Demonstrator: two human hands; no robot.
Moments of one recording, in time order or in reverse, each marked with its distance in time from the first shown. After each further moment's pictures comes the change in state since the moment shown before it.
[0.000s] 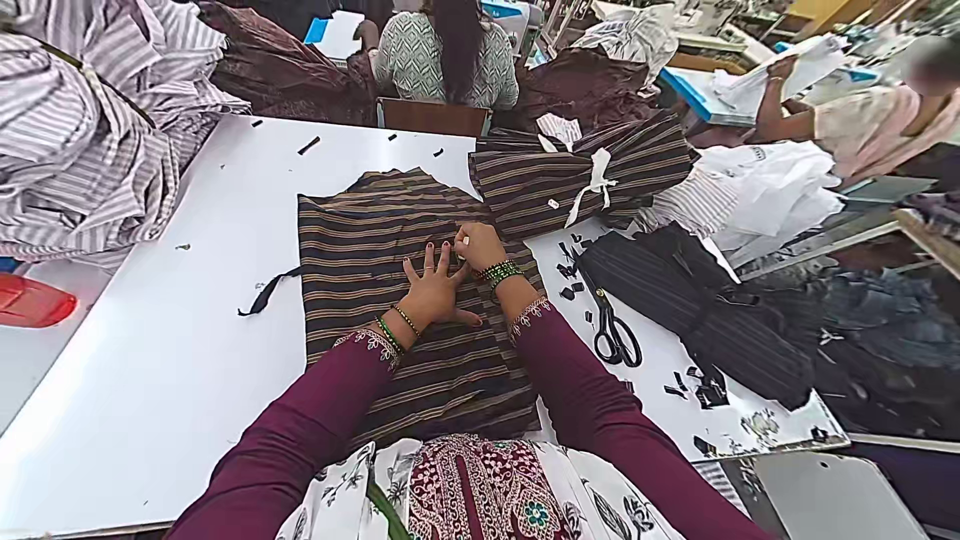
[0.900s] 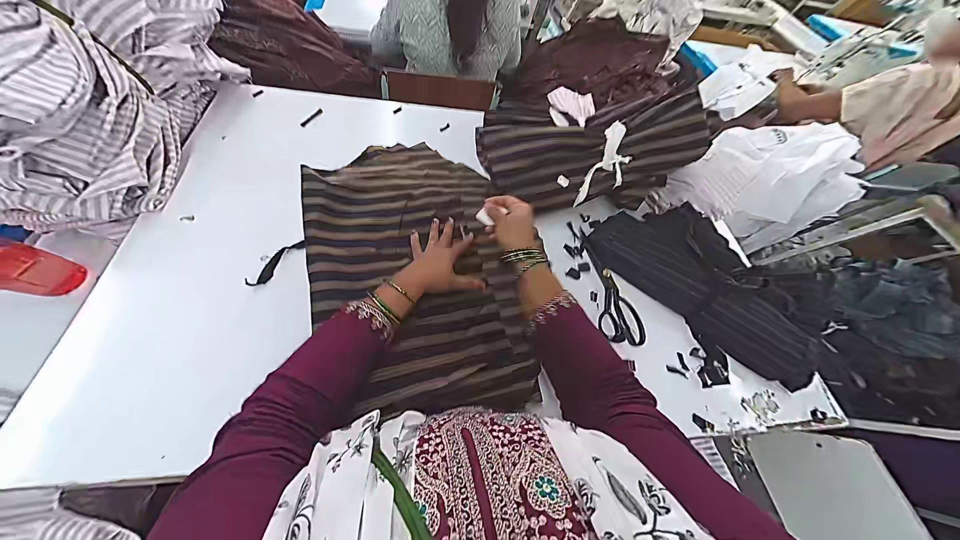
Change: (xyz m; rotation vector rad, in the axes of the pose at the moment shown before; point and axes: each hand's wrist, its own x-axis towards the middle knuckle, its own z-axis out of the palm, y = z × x) left_hand -0.002 -0.023 0.010 -0.246 0.231 0.165; right_hand 0.015 0.018 -0.007 0.582 0.232 0.197
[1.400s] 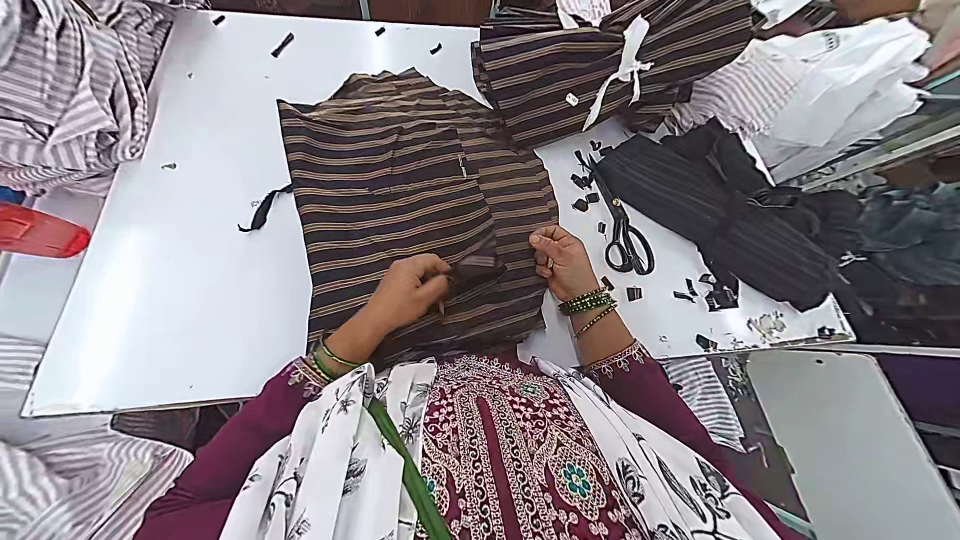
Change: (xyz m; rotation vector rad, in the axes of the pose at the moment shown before) left_hand -0.142 0.007 0.043 -0.657 0.194 0.115; right_hand -0.154 0.072 -0.057 0.525 -0.025 0.239
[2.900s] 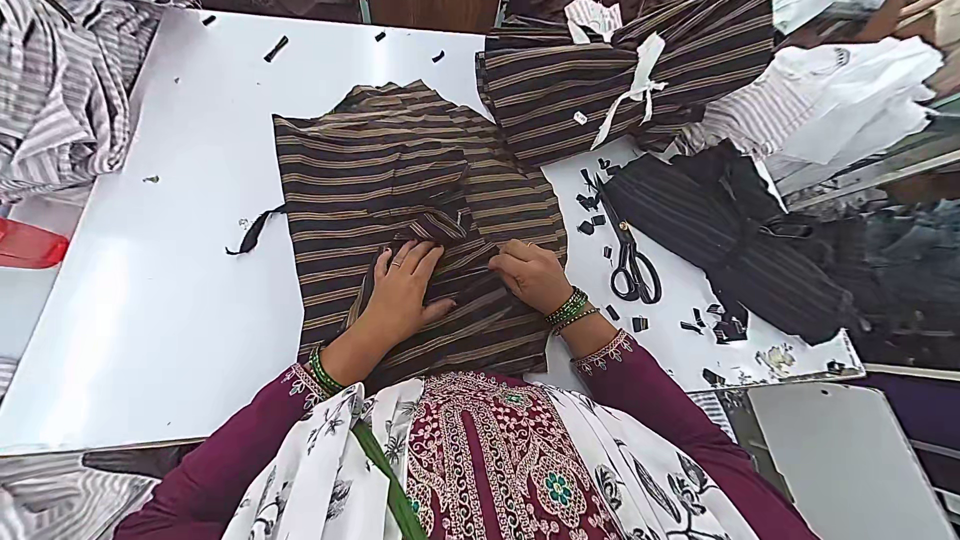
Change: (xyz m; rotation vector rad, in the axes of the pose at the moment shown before) left_hand 0.028 -0.027 0.001 0.705 0.059 0.109; right_hand 0.043 0.003 0.019 -1.115 -0.313 -1.181
